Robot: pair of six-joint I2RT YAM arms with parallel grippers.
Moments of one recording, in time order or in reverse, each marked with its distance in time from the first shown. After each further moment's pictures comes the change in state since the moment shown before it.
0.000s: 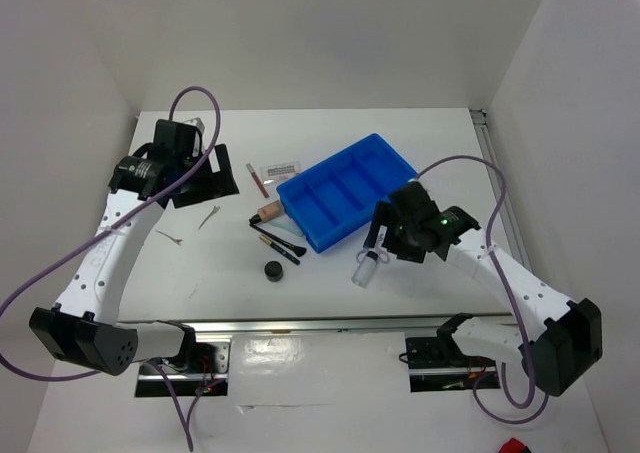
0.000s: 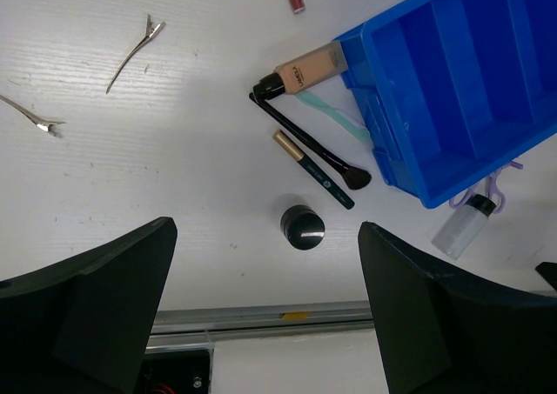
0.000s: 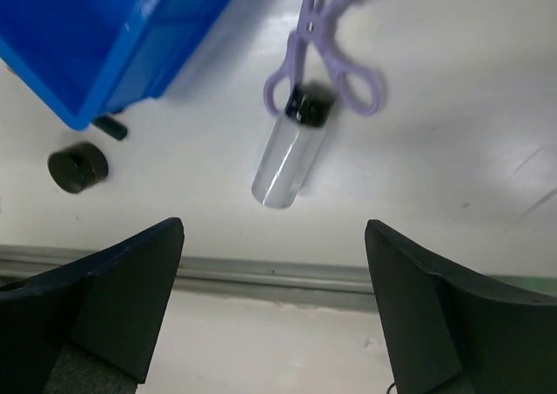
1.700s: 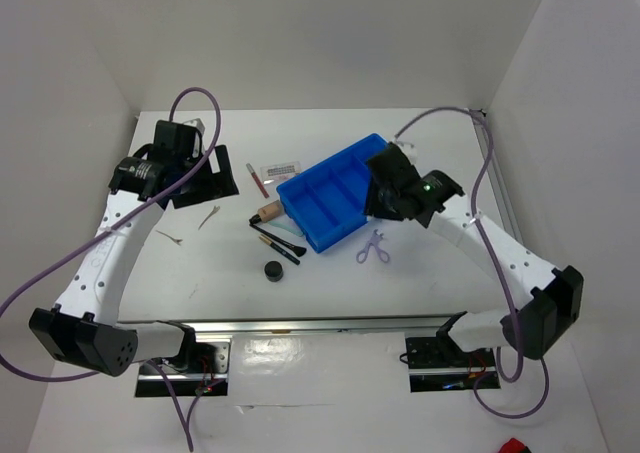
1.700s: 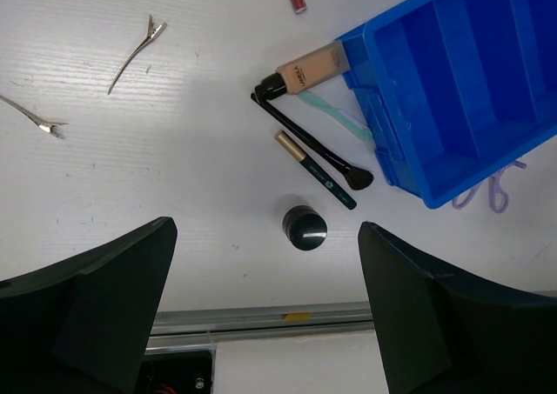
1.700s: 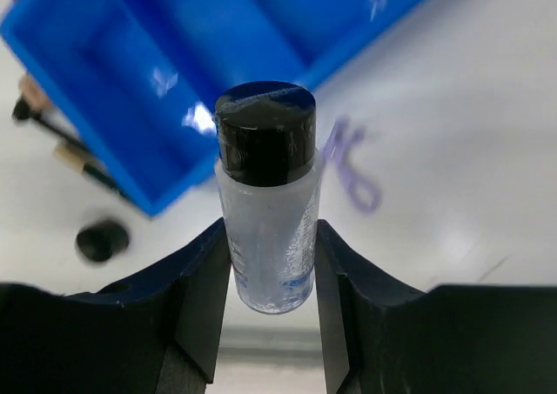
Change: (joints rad) left arm 0.000 -0.006 -0.012 0.002 0.001 0.005; right arm 0.116 0.205 0.311 -0.082 0.212 -0.044
